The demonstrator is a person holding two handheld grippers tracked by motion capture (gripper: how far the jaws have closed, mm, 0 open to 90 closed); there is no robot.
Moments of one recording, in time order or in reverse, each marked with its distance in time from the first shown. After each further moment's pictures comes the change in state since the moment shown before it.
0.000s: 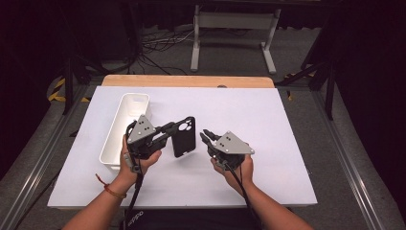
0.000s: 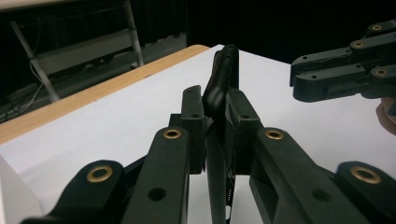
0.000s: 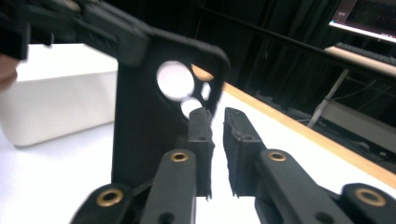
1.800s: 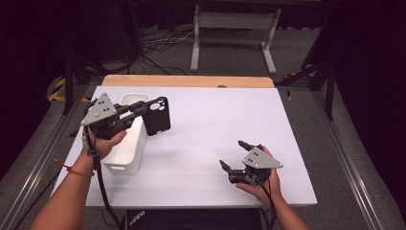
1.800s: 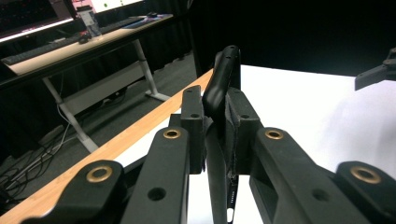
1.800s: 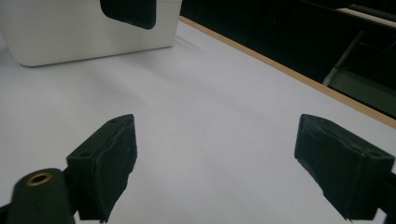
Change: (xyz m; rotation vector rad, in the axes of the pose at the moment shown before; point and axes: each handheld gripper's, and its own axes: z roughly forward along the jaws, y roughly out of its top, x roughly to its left) left arm 0.077 0.028 -0.055 -0.072 -0.007 0.161; right arm -0.031 -0.062 -0.048 0.097 0.043 0.011
